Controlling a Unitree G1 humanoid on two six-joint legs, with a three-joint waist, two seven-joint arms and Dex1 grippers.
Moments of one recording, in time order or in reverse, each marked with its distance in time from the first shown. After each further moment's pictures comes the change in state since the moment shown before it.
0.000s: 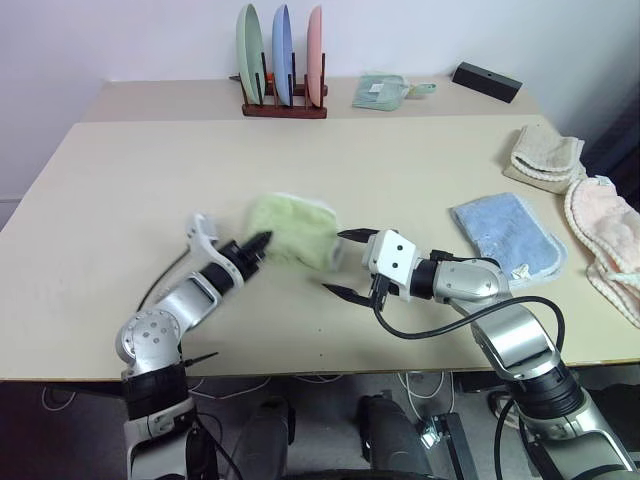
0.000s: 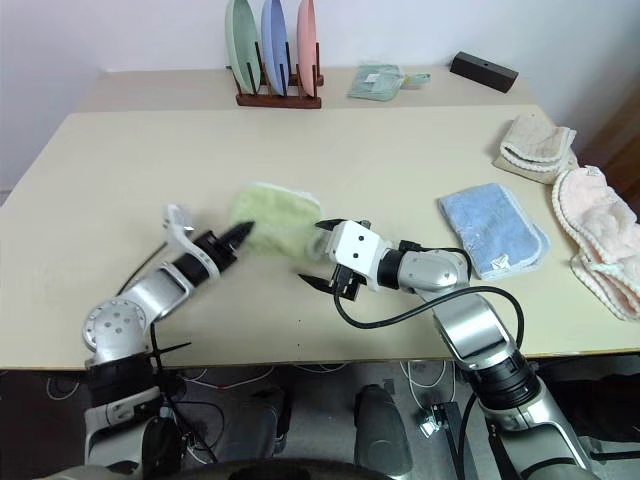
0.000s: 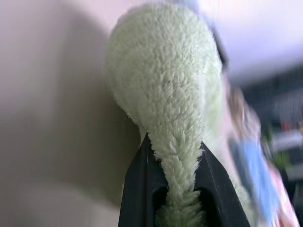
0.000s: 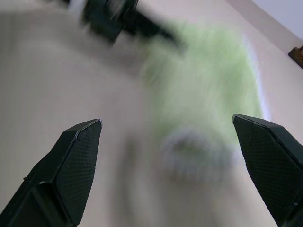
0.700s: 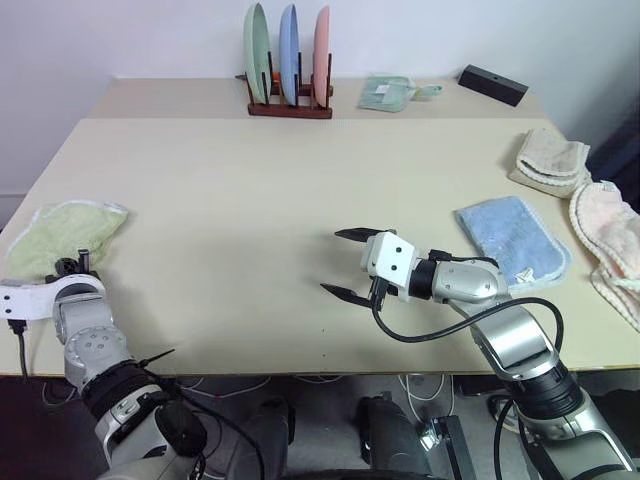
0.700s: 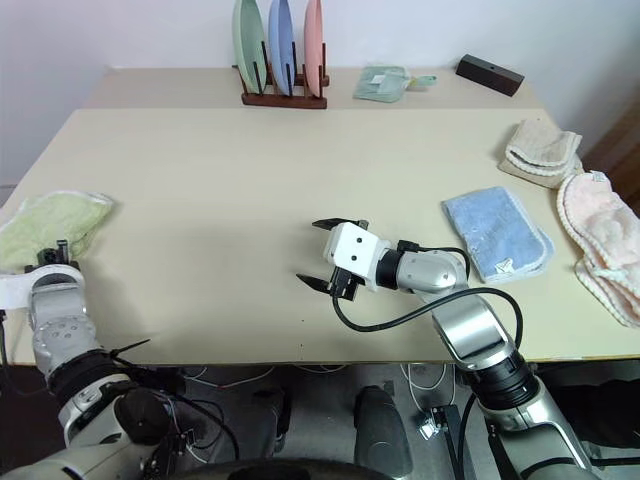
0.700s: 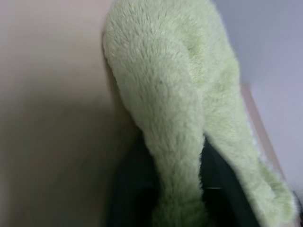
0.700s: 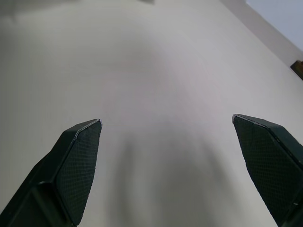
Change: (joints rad) left arm 0.014 0.004 0.406 0.275 0.074 -0.636 0.338; right arm 0.001 -0.003 0.008 0.002 -0.011 -0.034 0.004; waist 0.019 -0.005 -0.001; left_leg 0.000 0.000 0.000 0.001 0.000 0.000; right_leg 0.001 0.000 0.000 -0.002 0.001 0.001
